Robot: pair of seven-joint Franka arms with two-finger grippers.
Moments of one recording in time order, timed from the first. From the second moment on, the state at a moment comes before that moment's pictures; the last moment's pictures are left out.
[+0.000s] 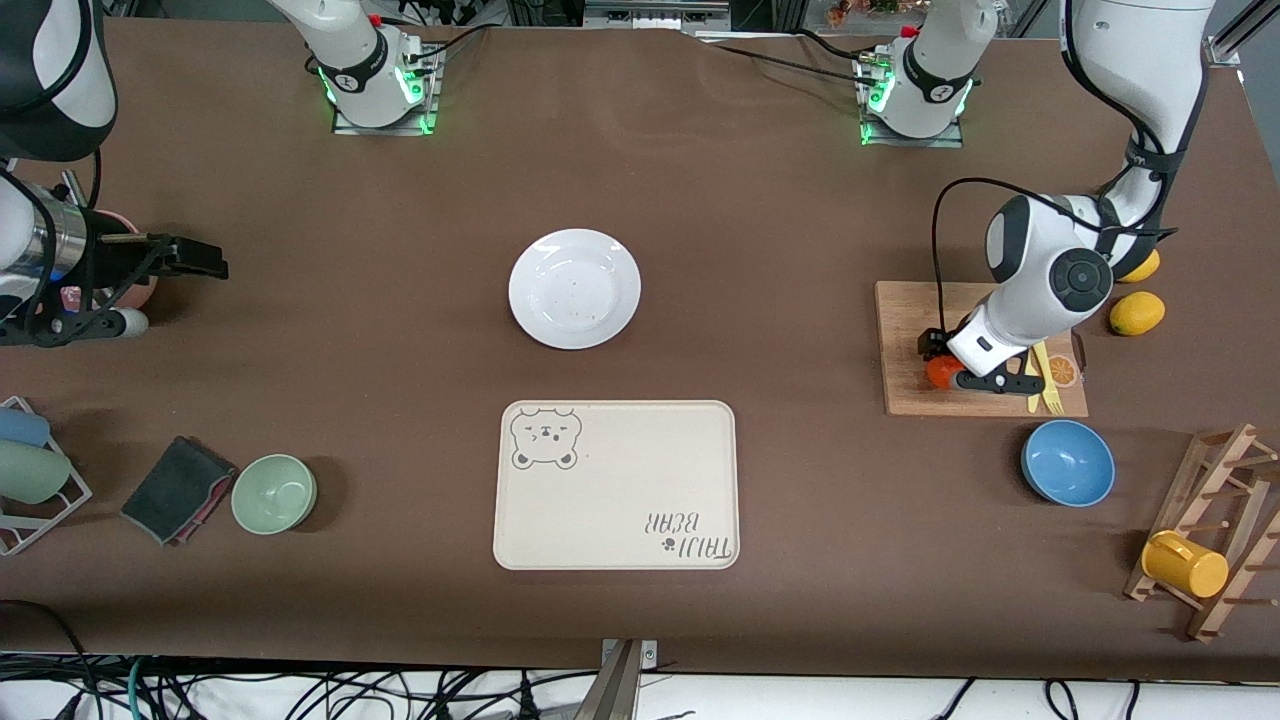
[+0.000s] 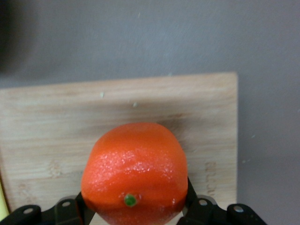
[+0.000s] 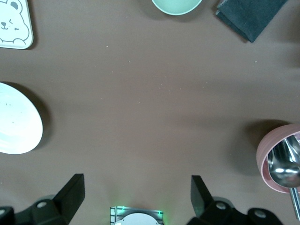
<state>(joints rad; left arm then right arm) -0.05 0.35 0.00 -2.20 0.01 2.48 0.00 0.01 0.20 -0.01 -1.52 0.00 1.47 -0.08</state>
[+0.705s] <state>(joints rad) -0.52 0.45 -0.06 -1.83 0.01 2.23 -0.77 0.01 0.20 -0.01 -1.52 0.00 1.47 -0.08</state>
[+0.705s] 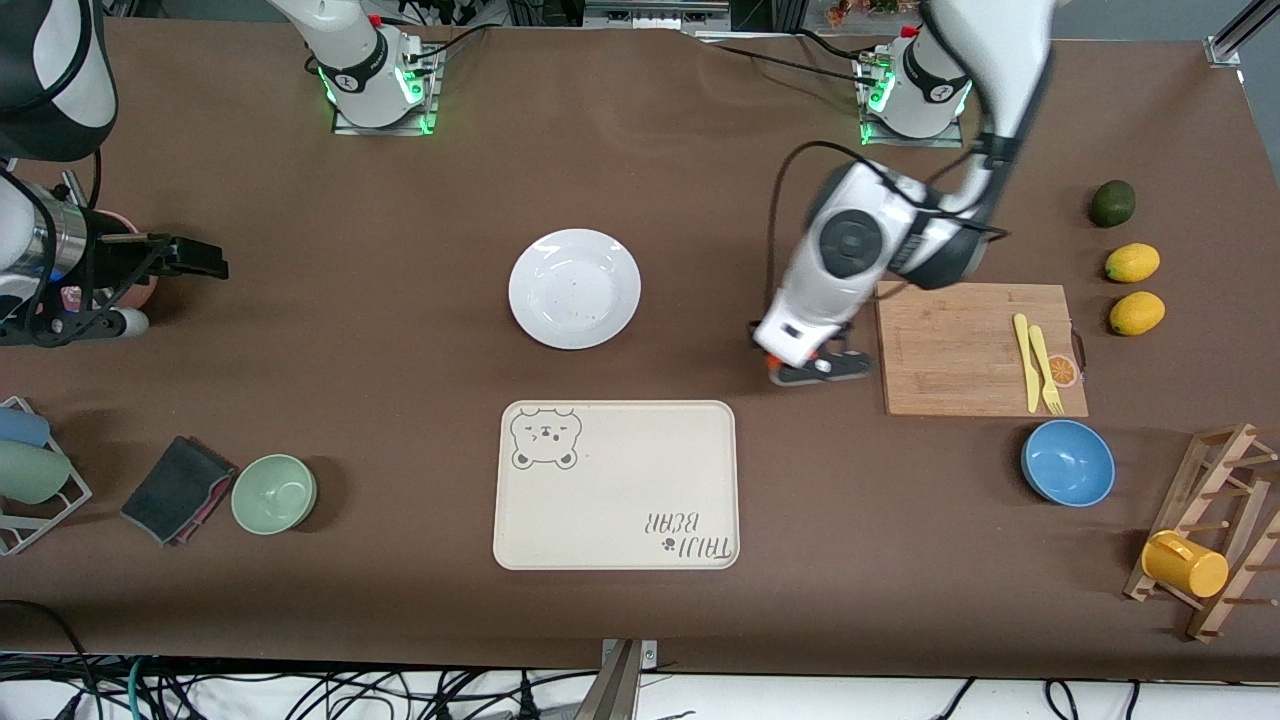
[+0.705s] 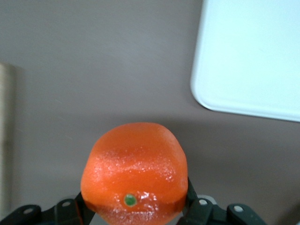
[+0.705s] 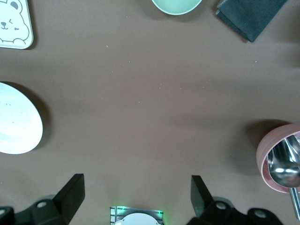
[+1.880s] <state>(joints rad) -0.98 0.90 -0.01 -1.29 -0.01 2.20 -1.21 0.01 0.20 -0.01 -1.52 0.00 1.47 -0.08</state>
